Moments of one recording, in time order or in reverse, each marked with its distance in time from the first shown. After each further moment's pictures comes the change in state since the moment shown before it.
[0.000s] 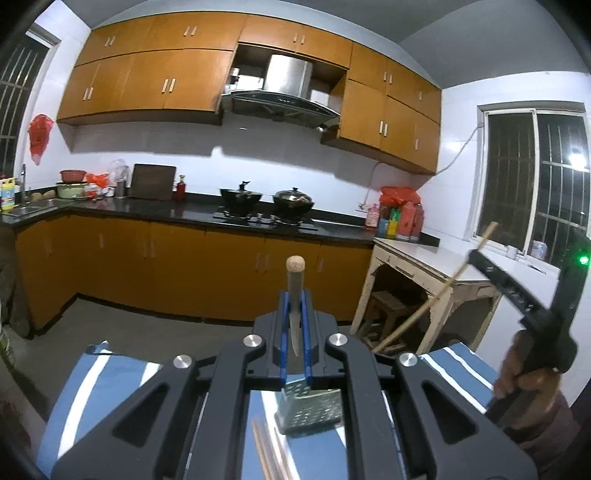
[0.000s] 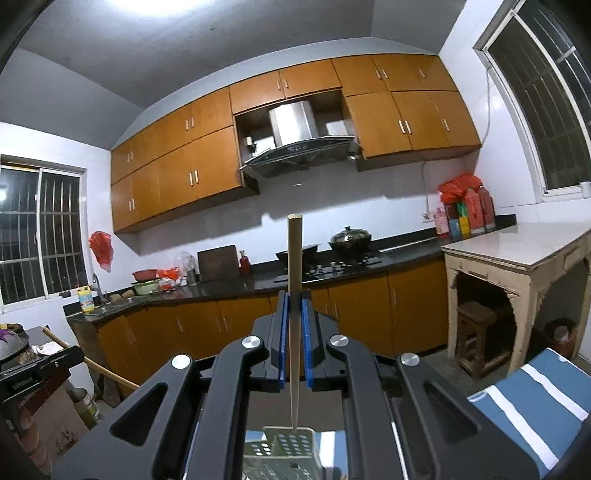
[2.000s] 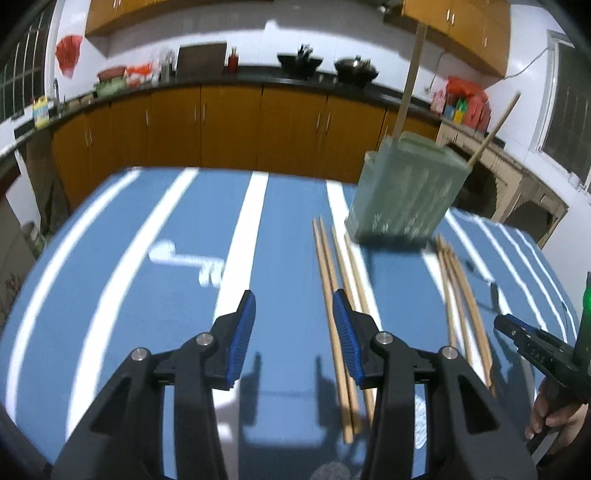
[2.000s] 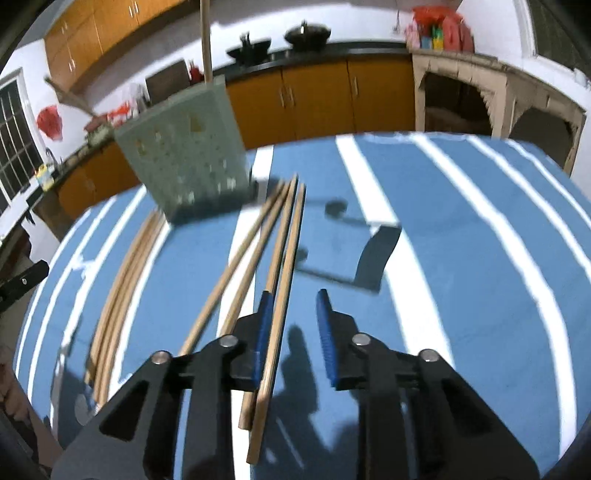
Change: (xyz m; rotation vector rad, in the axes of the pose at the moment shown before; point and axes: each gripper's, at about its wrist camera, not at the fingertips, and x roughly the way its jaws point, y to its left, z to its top) left arm 0.040 0.045 -0.235 -0.086 0.487 0.234; right arm -0.018 -0.057 -0.258 0.074 0.781 -0.157
